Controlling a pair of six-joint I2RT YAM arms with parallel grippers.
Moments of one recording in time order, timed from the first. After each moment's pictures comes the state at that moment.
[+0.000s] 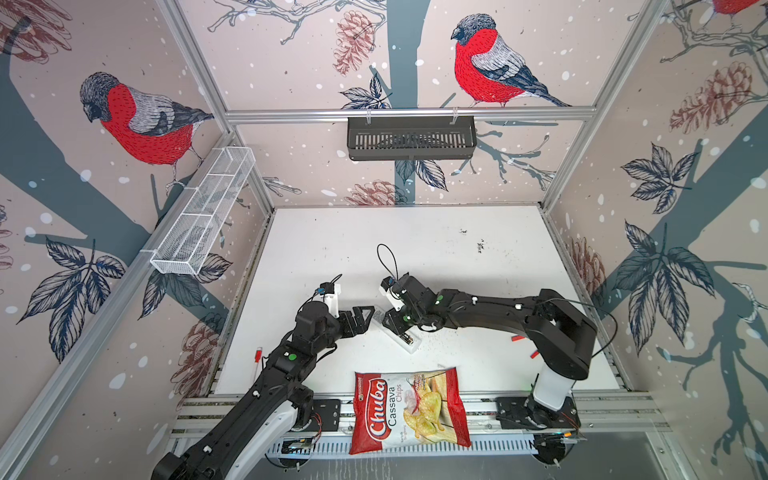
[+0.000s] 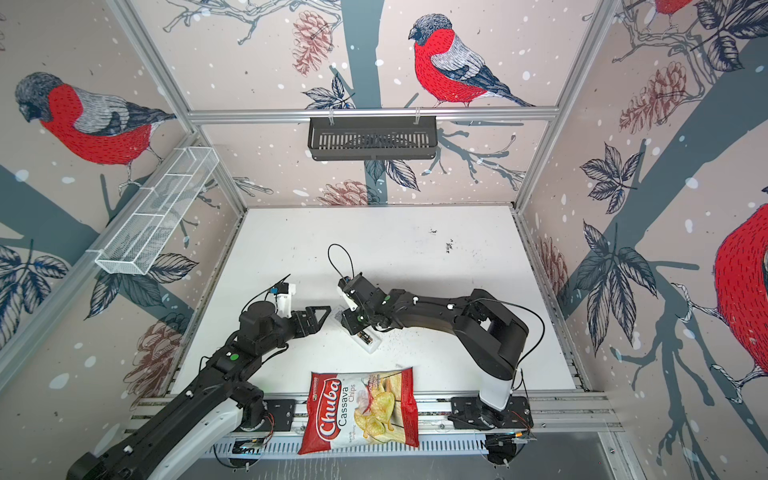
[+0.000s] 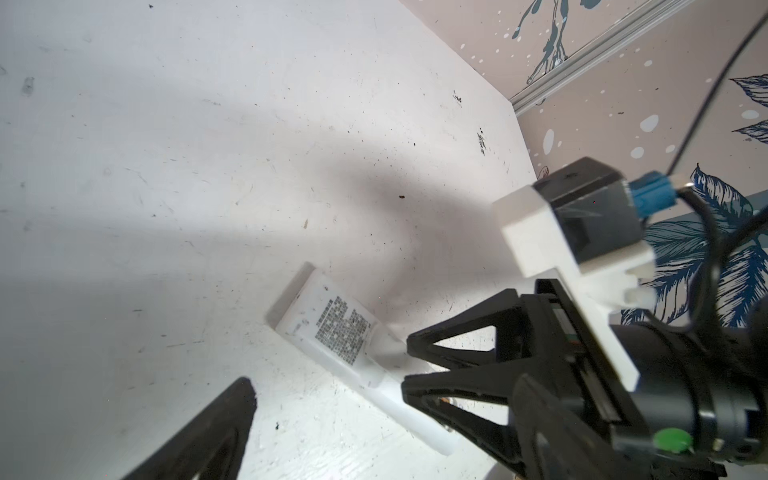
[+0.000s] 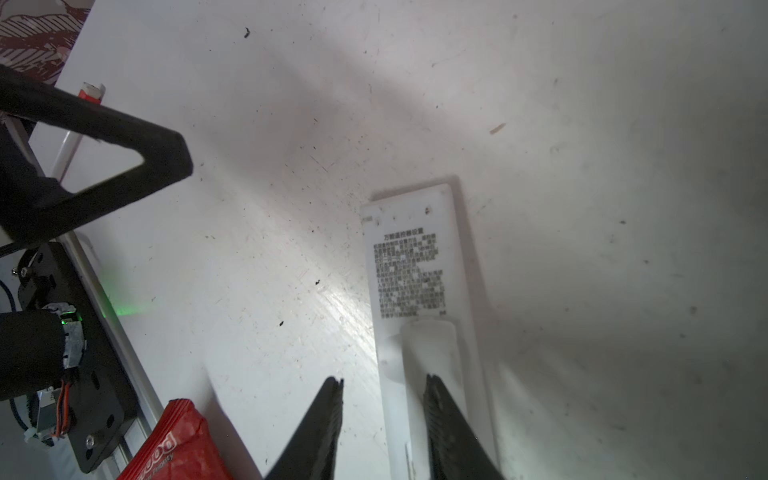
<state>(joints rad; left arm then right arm) -0.40 0.67 0.27 -0.09 0.28 -0.68 1.00 1.76 1.08 -0.23 -0.18 0.39</state>
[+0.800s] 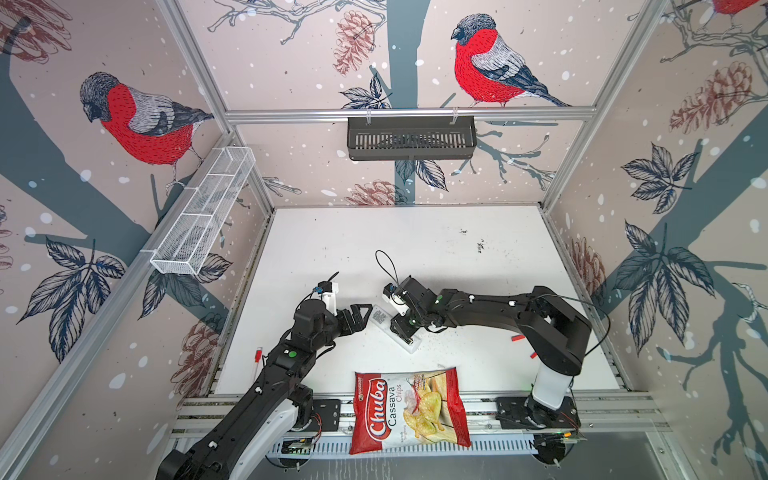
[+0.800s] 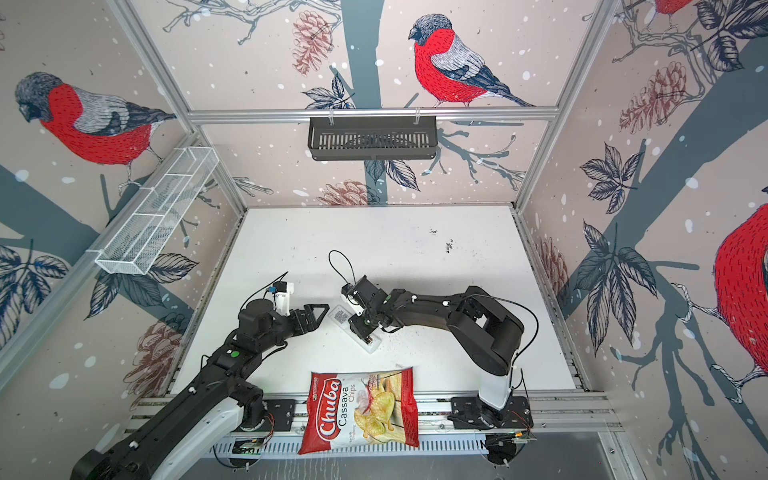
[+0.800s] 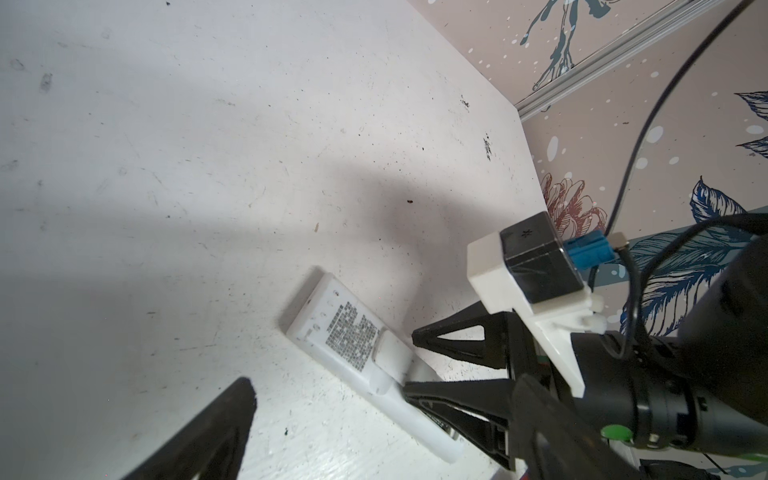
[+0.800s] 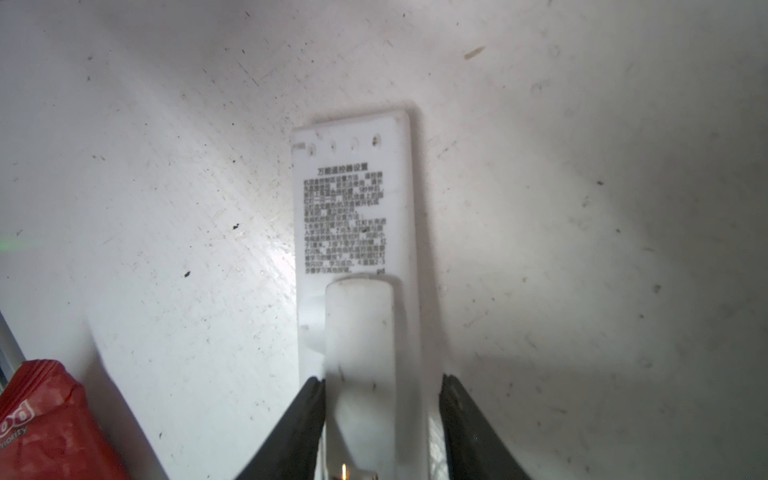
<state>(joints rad) -0.36 0.71 0.27 -0.07 0.33 -0.68 0.99 1.82 1.07 -0.29 -0.16 0.21</state>
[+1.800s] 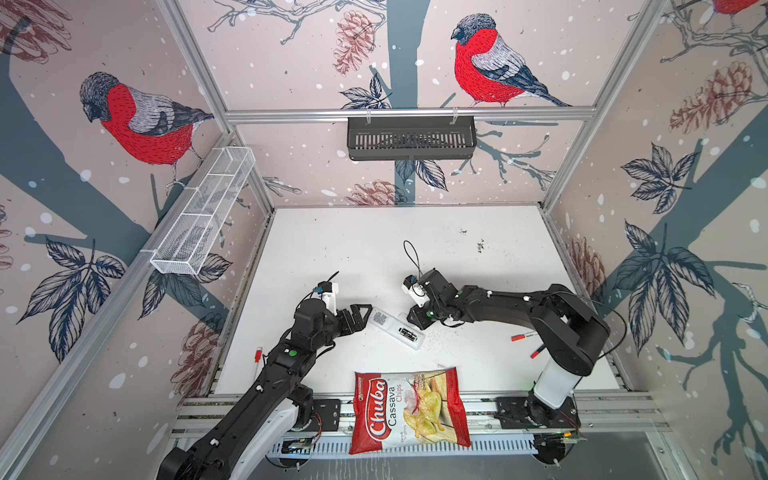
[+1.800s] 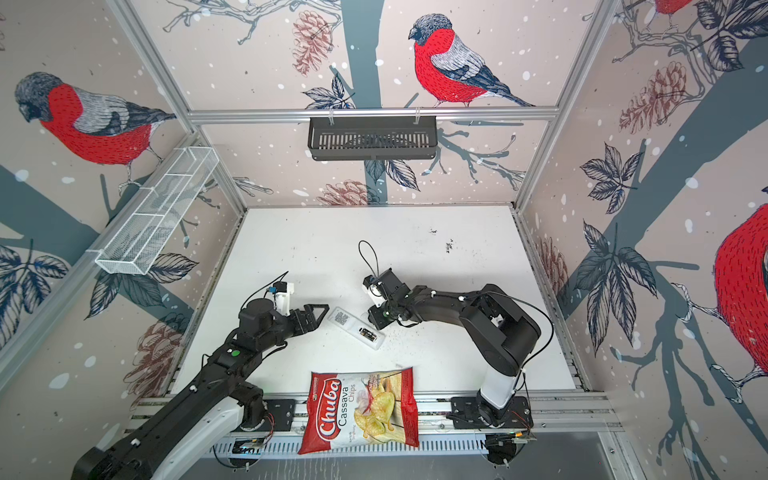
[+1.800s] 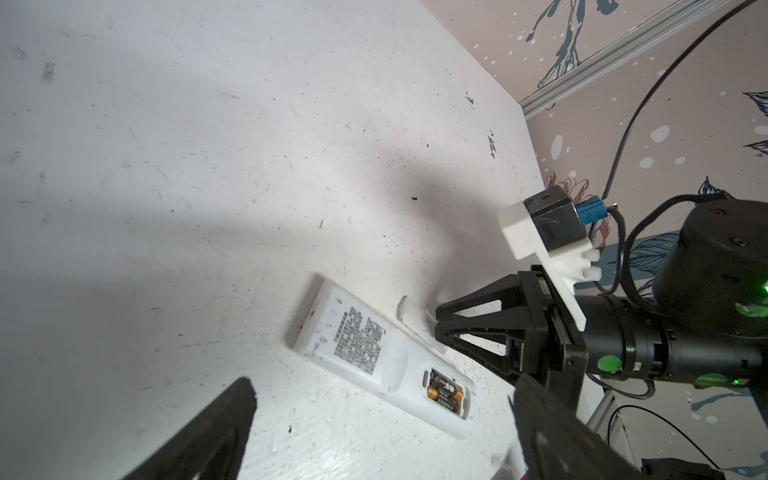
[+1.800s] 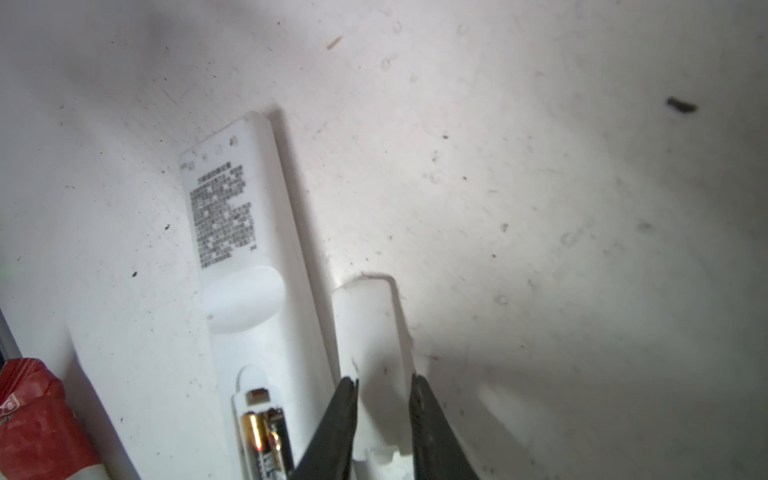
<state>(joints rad) -0.35 0.72 0.27 -0.07 0.34 -0.68 0.82 1.74 0.91 -0.18 -0.26 0.22</state>
